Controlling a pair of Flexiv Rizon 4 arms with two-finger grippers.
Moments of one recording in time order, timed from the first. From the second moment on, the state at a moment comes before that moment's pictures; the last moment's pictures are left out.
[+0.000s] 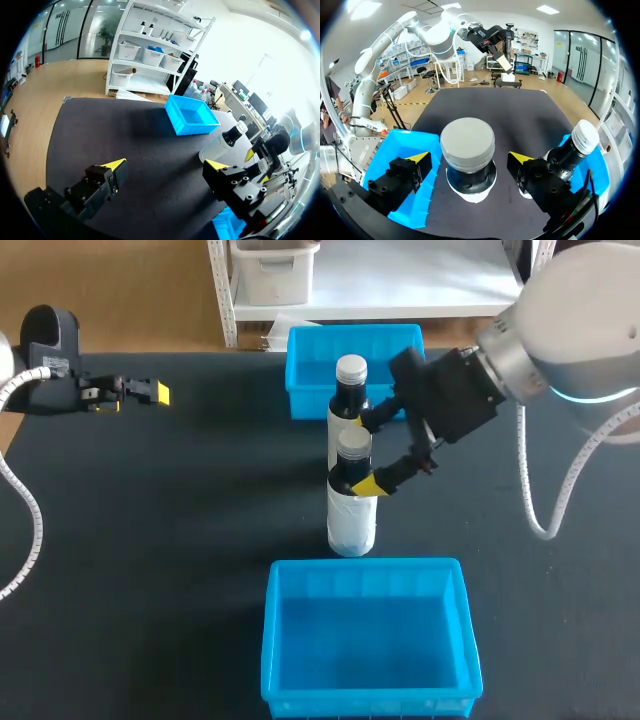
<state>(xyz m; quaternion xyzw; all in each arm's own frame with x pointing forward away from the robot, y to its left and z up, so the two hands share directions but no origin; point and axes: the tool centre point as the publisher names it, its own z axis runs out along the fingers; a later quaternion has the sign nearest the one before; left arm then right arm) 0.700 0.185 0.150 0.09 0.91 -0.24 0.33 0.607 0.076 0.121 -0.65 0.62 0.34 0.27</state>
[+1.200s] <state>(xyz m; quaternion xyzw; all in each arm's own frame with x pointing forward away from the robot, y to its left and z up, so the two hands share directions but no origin) 0.700 0.185 0.150 0.09 0.91 -0.24 0.33 0.609 0.086 0.120 -0.65 0.64 0.33 0.26</state>
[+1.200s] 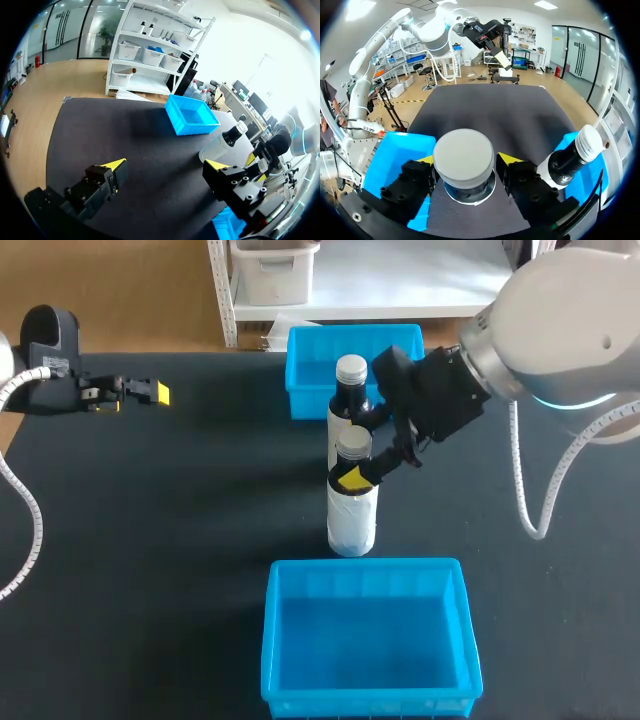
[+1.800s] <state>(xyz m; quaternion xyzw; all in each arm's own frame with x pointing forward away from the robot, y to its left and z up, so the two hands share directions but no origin) 0.700 0.185 0.150 0.09 0.91 -0.24 0.33 0.607 0.086 0.119 -0.65 0.64 0.33 0.26</state>
